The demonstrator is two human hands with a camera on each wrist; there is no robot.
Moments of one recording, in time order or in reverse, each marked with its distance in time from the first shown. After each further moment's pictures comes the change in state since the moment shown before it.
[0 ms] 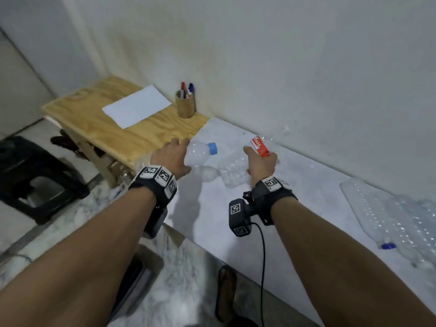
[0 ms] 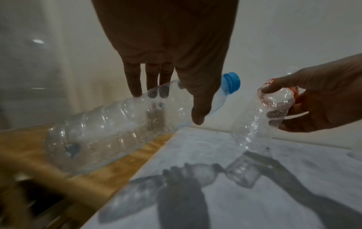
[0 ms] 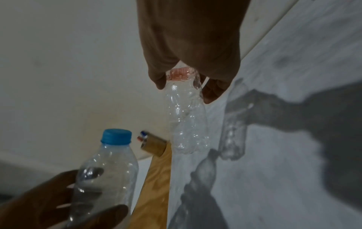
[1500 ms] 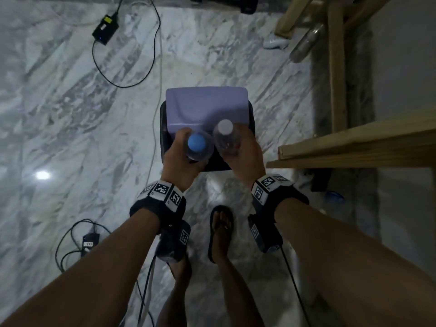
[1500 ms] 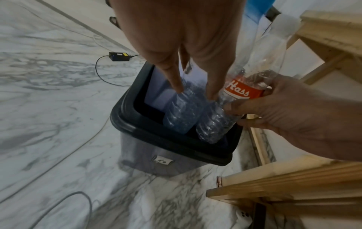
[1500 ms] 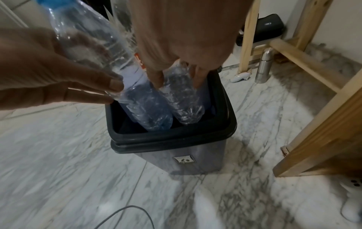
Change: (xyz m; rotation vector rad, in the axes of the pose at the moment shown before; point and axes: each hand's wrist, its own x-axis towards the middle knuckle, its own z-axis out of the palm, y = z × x) left_hand -0.303 -0.249 0.437 -1.018 0.383 -1.172; right_hand -0.147 0.531 0.258 -1.038 -1.428 -0.632
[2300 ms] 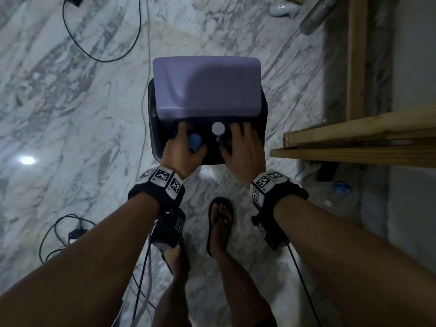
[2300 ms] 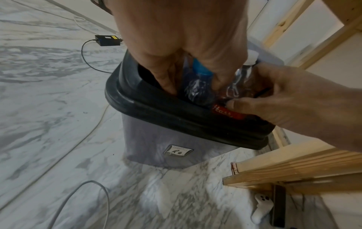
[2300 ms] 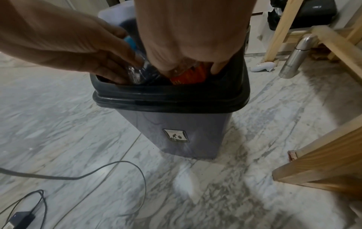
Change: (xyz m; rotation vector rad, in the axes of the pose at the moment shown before) left_hand 0.047 -0.055 0.039 0.198 -0.124 -0.148; right_hand 0.017 0.047 0.047 -0.580 0.004 -0.127
